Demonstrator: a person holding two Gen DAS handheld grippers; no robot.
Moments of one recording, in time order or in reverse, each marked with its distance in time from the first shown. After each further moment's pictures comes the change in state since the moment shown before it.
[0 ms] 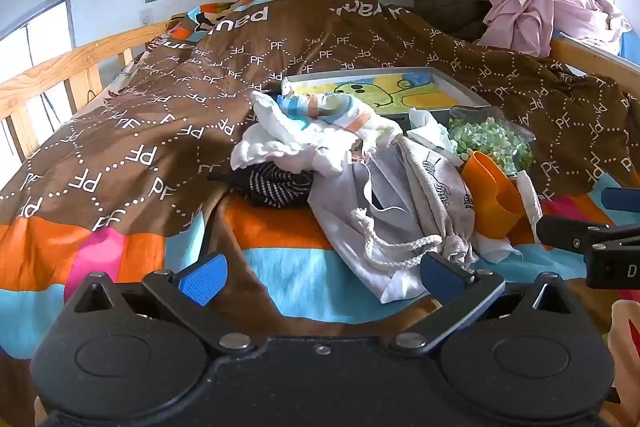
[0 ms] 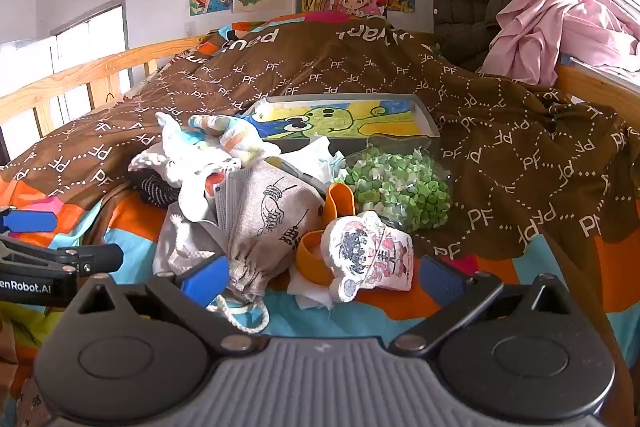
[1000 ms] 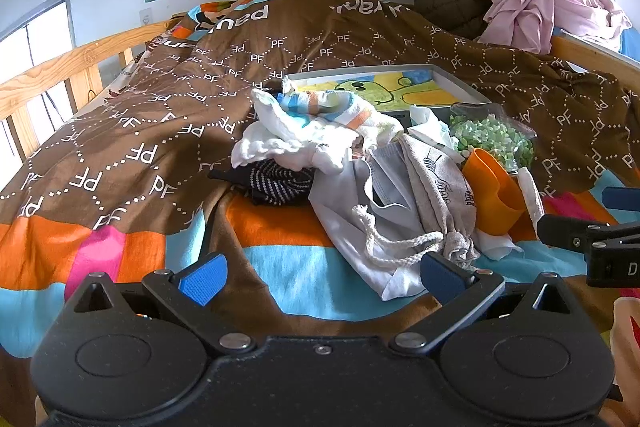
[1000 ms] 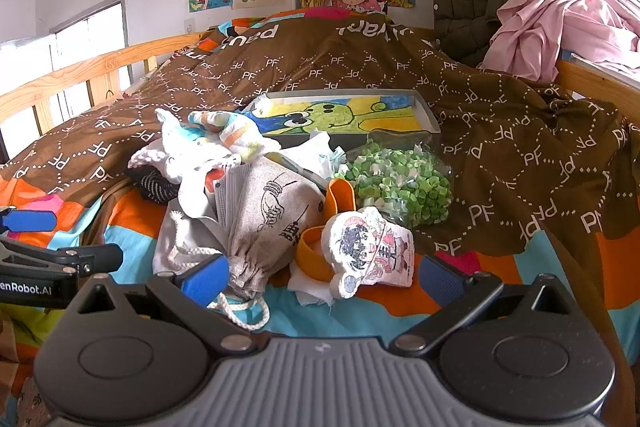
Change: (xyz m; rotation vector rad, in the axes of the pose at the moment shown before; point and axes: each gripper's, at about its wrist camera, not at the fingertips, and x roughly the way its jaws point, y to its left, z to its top) left arm 0.000 0.000 0.000 0.003 0.004 0.002; right arm 0.001 0.000 0.000 0.002 0.008 0.001
